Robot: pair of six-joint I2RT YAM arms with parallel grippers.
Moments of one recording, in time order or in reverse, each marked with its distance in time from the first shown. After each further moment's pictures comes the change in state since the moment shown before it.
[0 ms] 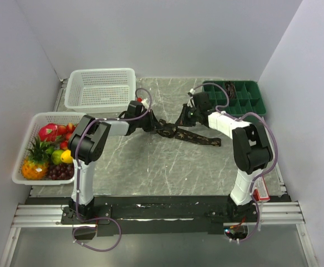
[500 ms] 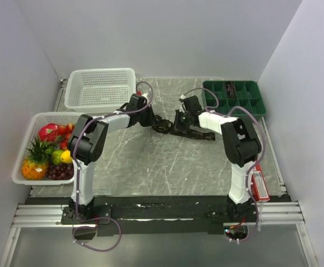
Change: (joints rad) left arm -0.002 -0.011 0.171 -0.314 -0.181 0.125; right arm 0.051 0.111 0.052 -0.041 0.022 -0.034
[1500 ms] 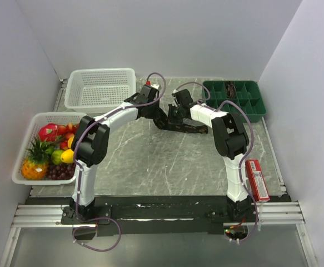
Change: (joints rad) left arm -0.099 0.001 0.278 -0.350 -0.299 0.168; right arm 0.037 0.218 0.298 -0.112 0.026 -0.005
